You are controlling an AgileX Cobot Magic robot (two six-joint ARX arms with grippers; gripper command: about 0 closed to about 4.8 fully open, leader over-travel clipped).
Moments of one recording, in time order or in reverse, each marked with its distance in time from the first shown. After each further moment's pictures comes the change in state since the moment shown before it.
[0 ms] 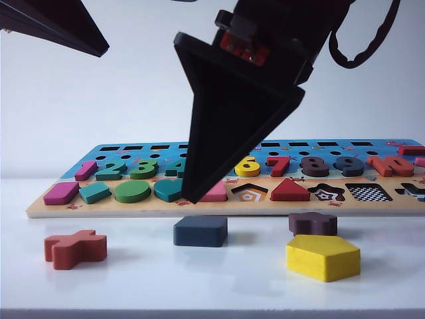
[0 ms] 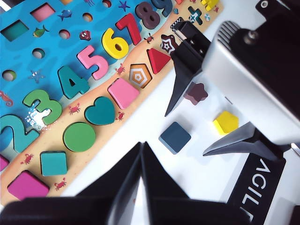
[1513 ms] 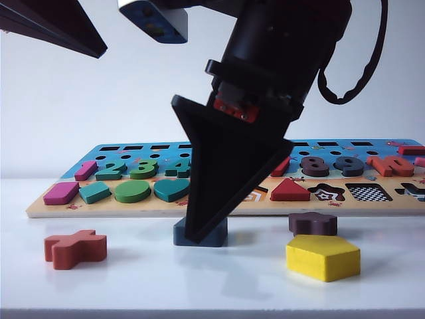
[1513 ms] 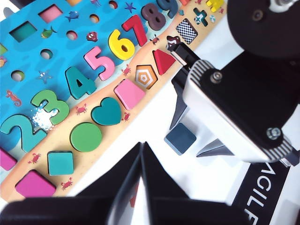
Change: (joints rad) left arm 0.015 0.000 0.000 0.003 -0.001 0.009; right arm -0.002 0.084 0.000 0.013 0.000 0.002
